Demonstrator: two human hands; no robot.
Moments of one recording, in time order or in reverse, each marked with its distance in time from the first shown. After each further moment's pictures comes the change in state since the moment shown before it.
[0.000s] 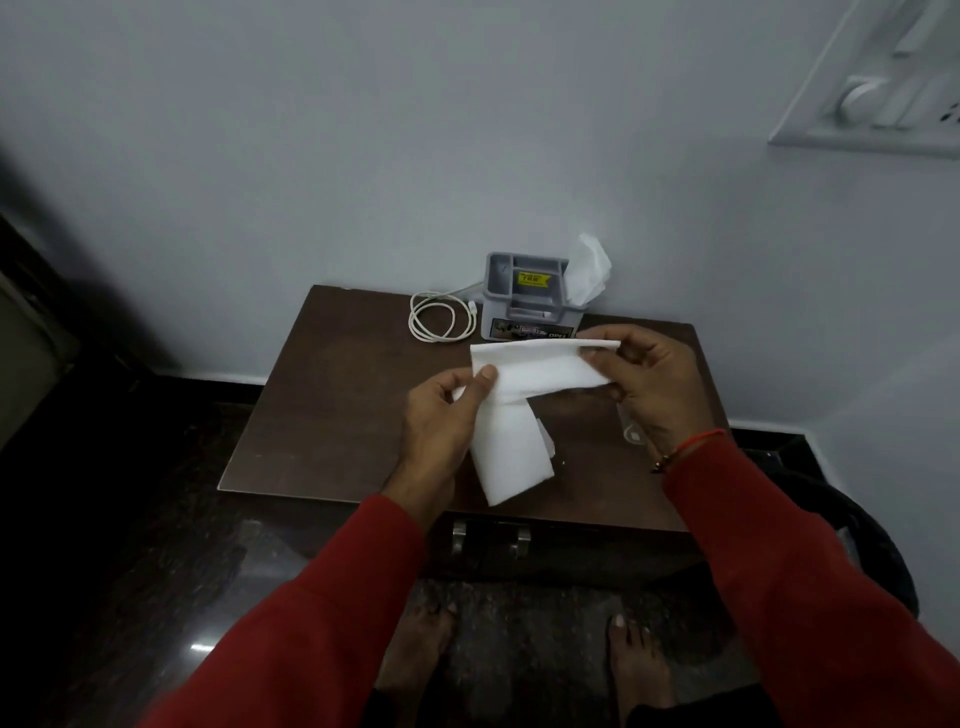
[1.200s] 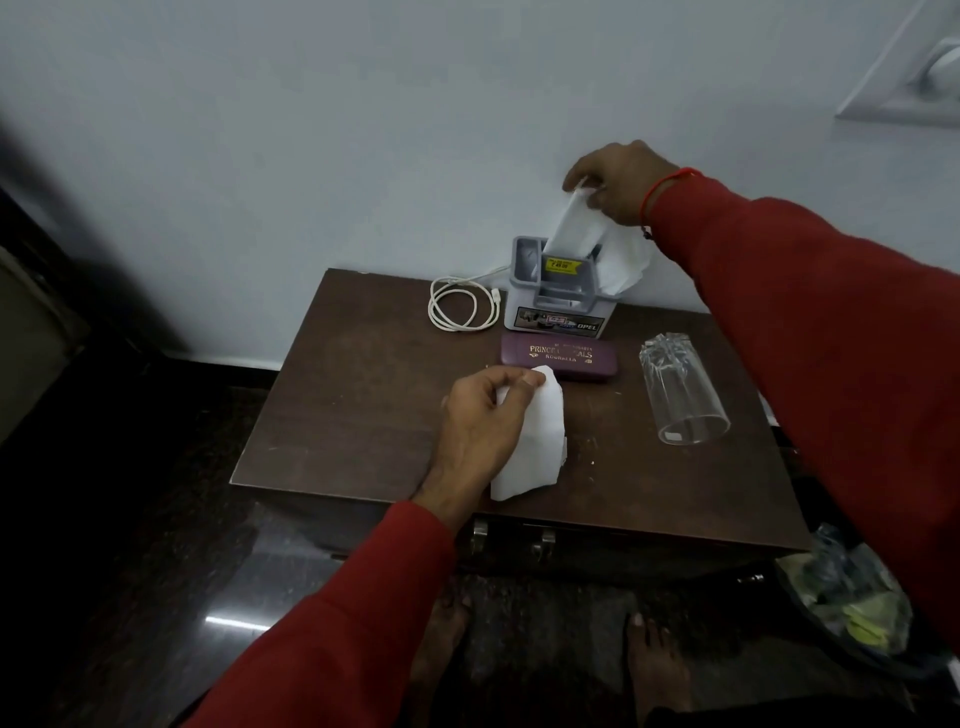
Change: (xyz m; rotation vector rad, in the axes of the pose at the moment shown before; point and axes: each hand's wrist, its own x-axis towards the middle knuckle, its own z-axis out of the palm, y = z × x) left_hand 0.009 -0.007 0.001 0.277 -0.104 0.130; right_hand 0.208 -0.064 0.042 -1.369 -0.360 -0.338
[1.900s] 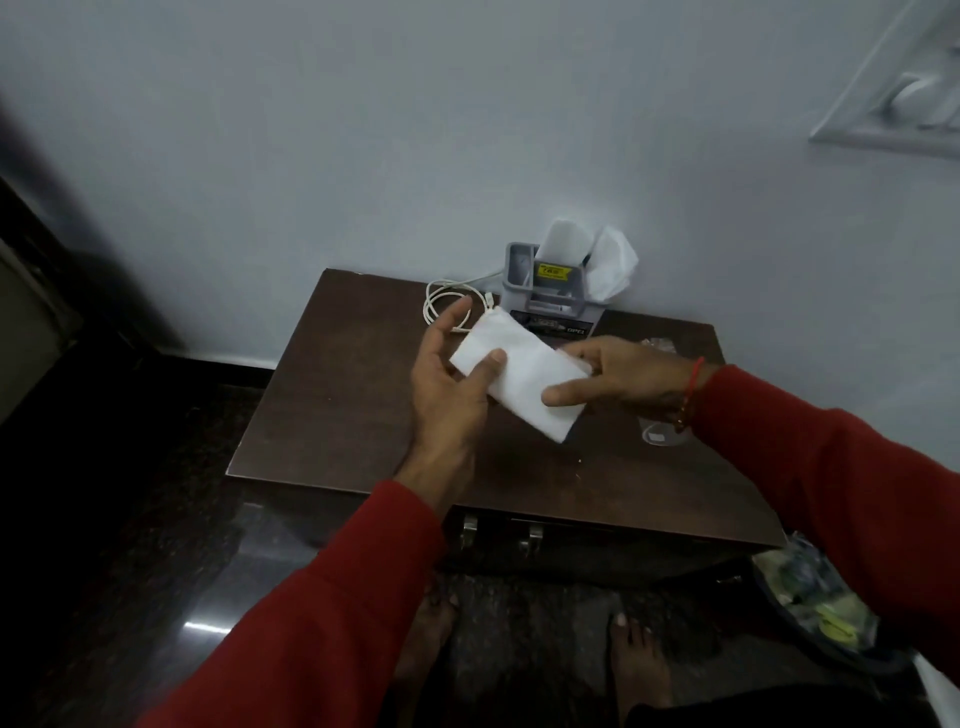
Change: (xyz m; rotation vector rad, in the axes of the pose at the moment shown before) left_hand 0.002 0.014 -0.006 -0.577 0.133 0.086; right_hand -0.159 -0.041 0.062 1.154 -0.606 0.096
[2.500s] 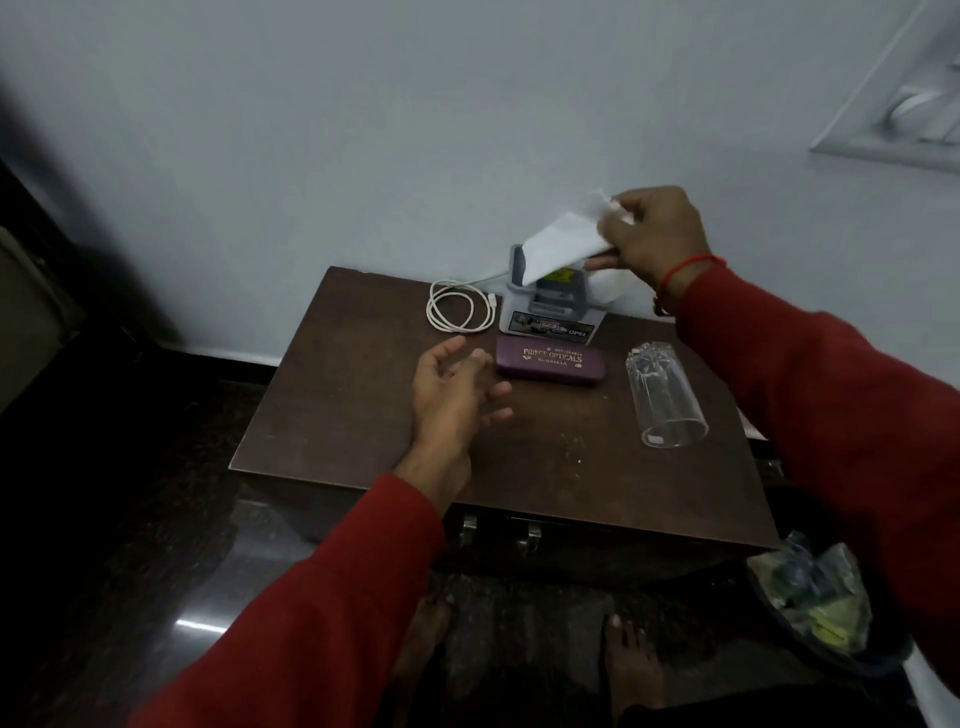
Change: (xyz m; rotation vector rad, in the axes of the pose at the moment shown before) left_hand 0.002 0.001 -0.005 -0.052 0.116 -0.322; right_hand 0.043 -0.065 -0.060 -0.173 0.924 -0.266
